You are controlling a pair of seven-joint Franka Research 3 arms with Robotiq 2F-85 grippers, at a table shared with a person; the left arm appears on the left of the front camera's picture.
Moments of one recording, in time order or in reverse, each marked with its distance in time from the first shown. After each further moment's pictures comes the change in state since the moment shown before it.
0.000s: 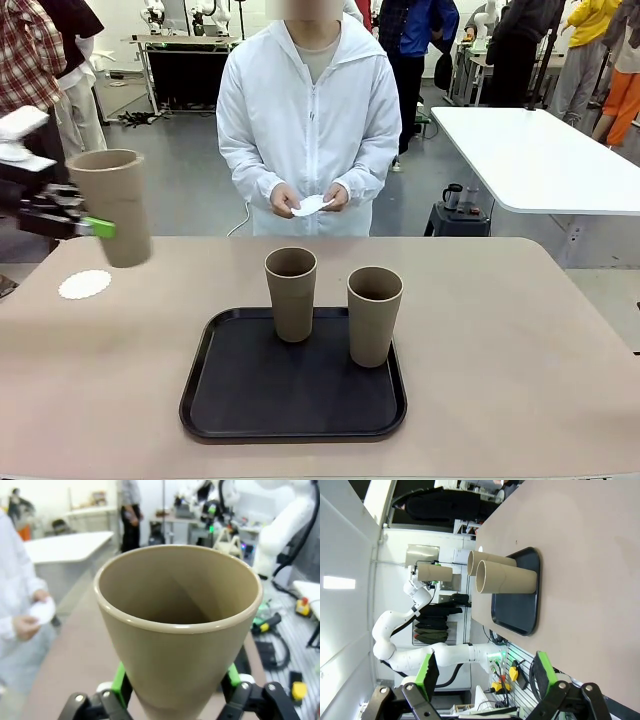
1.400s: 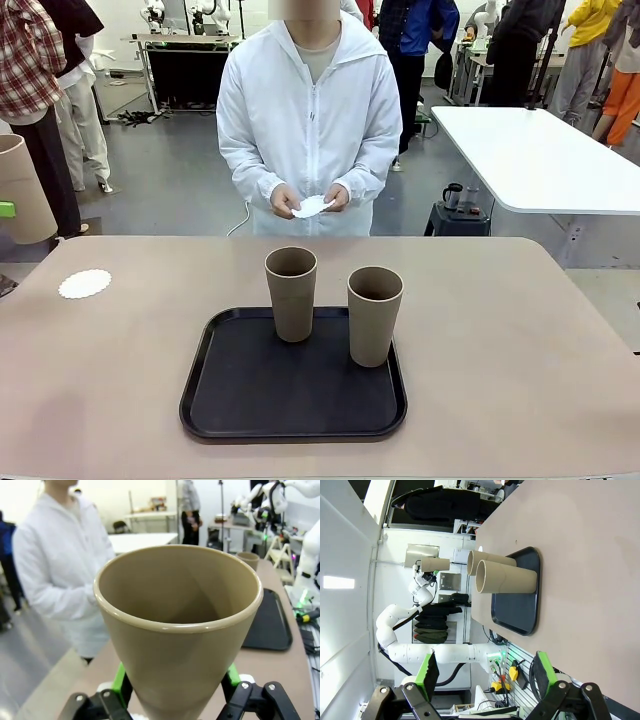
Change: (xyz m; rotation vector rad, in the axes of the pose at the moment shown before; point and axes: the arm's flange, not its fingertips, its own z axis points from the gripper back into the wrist) left arm -0.056 0.030 0.138 0.264 -0.049 -0.001; right arm 0.000 0.000 0.000 -0.001 0.002 0.000
